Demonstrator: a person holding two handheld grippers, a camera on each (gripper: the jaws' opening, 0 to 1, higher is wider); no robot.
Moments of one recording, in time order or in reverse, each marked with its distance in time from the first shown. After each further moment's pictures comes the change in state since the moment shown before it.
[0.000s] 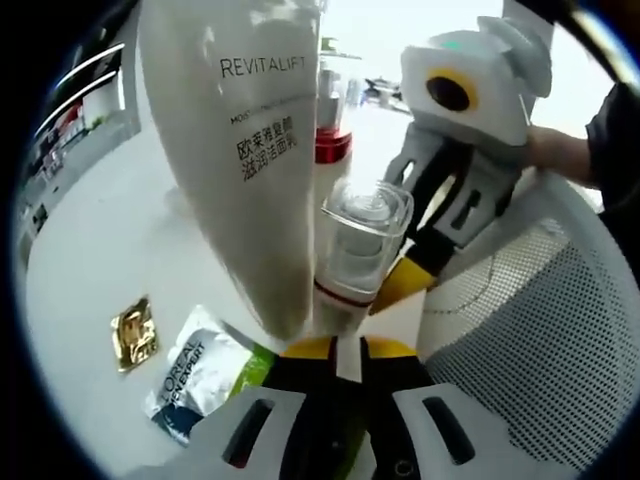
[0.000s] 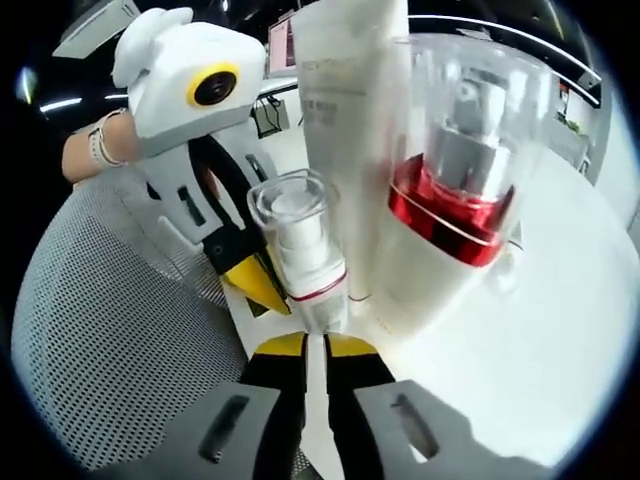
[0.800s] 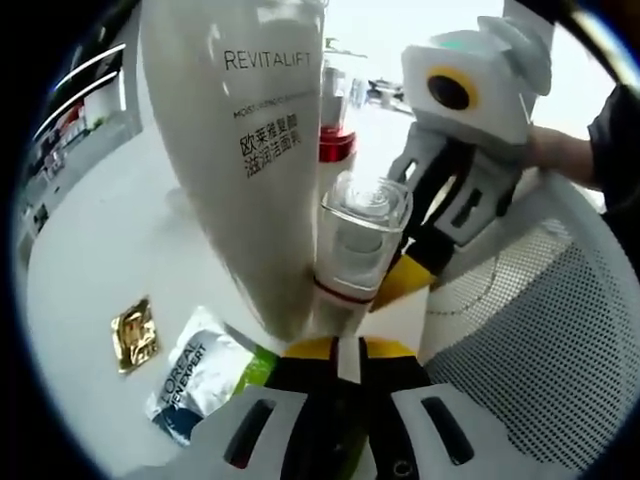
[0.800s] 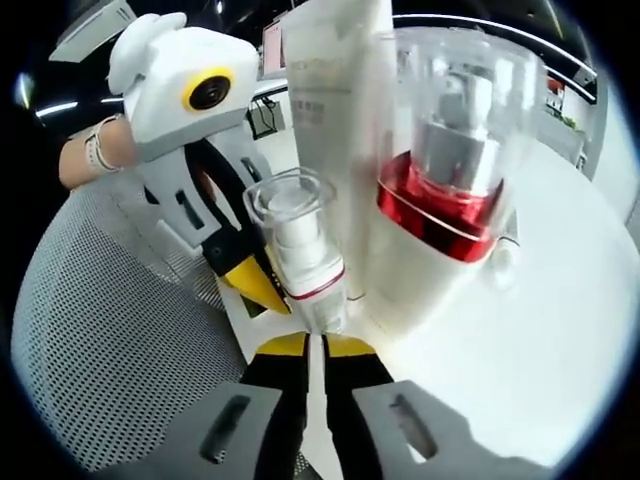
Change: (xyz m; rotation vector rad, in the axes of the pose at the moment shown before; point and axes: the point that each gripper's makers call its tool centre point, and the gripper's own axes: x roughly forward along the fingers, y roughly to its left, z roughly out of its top) left arm 0.001 0.002 0.001 0.003 -0.004 0.011; right arm -0.001 -0.003 -0.001 0.012 -0.001 -0.012
